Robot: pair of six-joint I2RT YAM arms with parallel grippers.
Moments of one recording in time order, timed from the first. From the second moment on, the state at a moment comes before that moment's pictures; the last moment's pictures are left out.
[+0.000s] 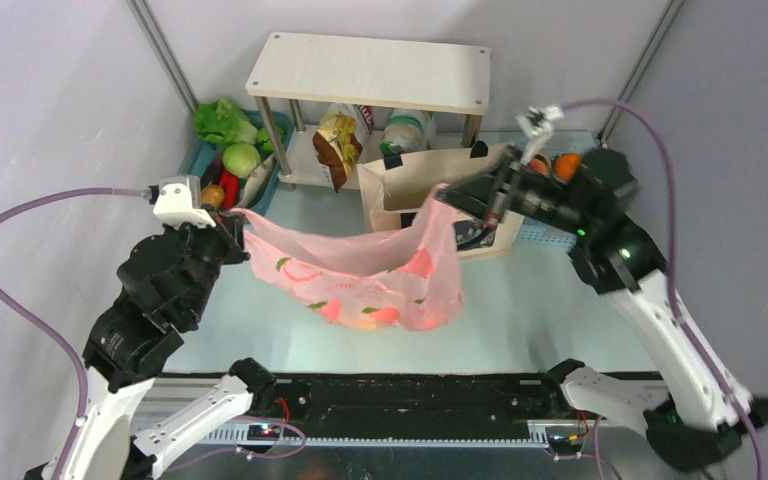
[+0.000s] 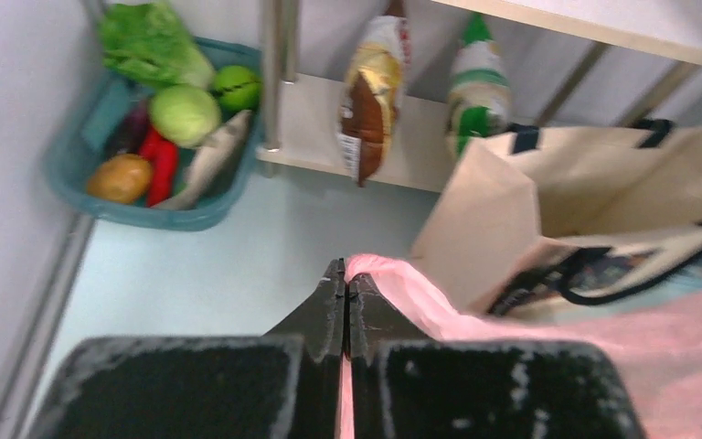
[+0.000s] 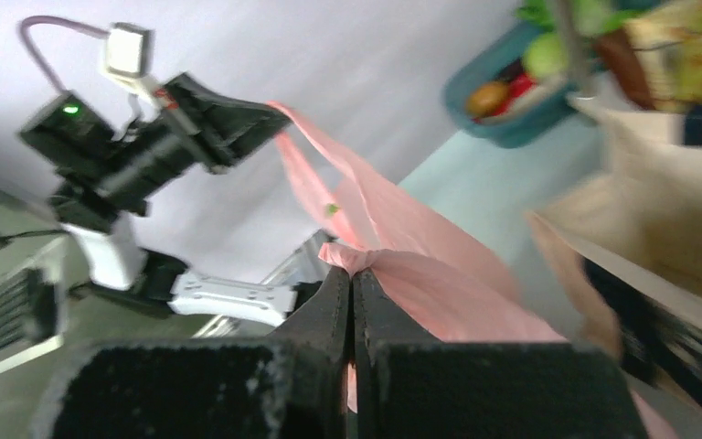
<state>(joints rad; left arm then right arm) -0.63 0.67 1.30 -0.78 -0.50 -0.28 0.47 0.95 1.31 -0.29 -0.62 0.61</state>
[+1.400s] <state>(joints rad) -0.51 0.82 1.27 -0.51 0.37 -0.26 0.54 0.88 1.48 -0.81 -0.19 0.47</state>
